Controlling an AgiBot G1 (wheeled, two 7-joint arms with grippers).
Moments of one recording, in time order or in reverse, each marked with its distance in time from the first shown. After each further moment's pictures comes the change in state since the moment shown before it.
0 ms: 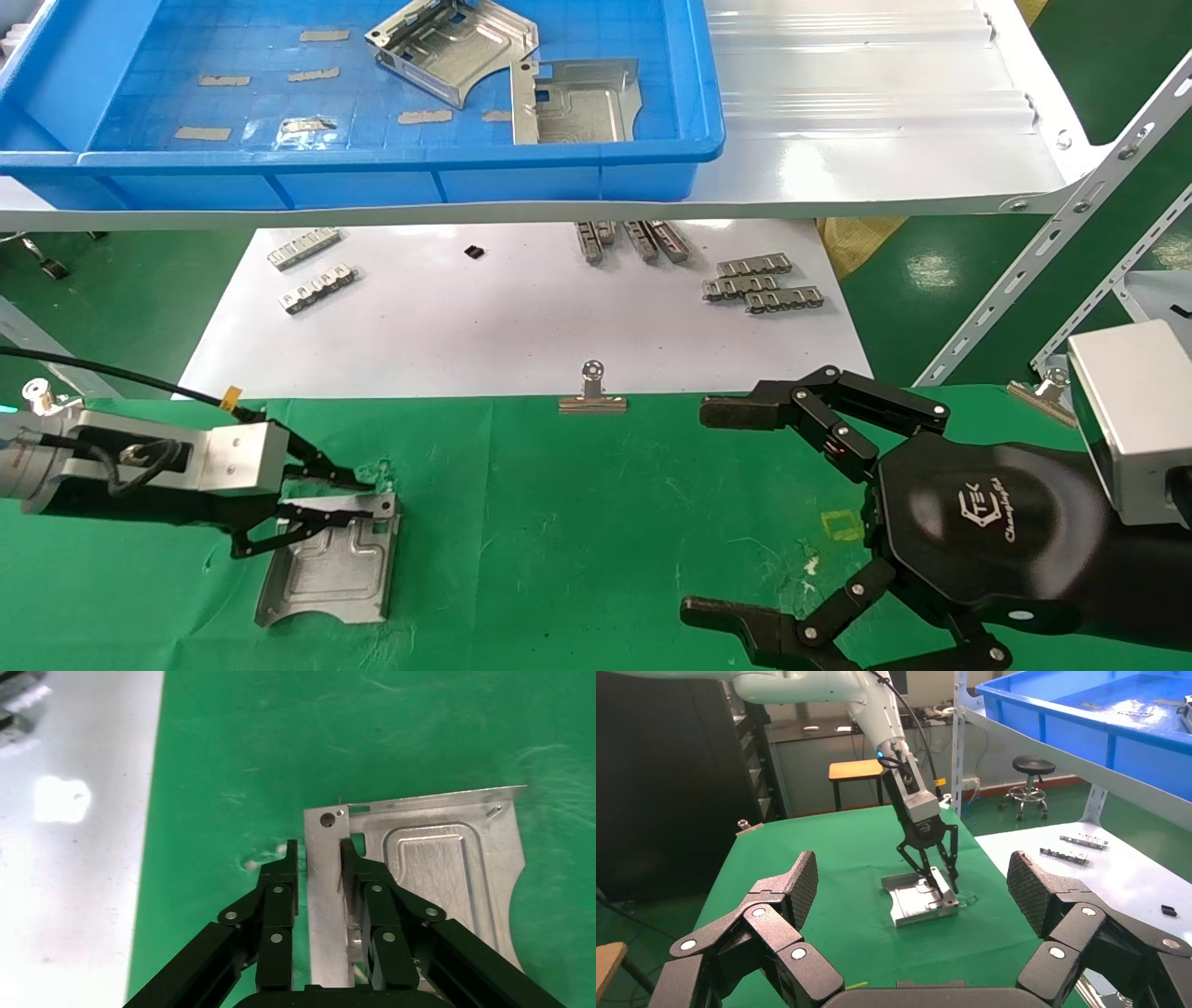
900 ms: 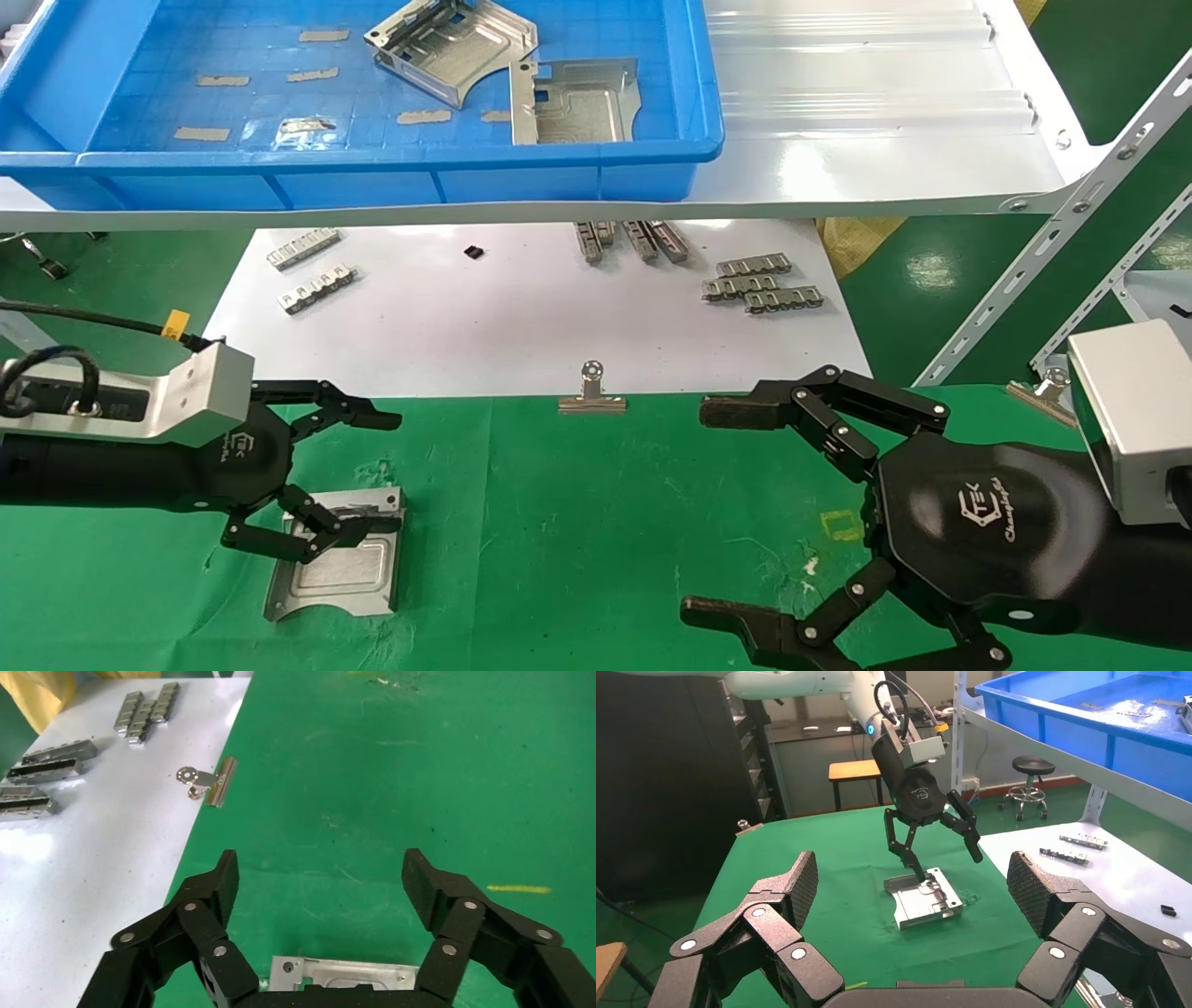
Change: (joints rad) left arm 0.013 -0.076 -0.003 -0.104 -0.238 0.124 -0.248; right arm 0.000 0.000 0.000 0.000 0.000 0.000 0.000
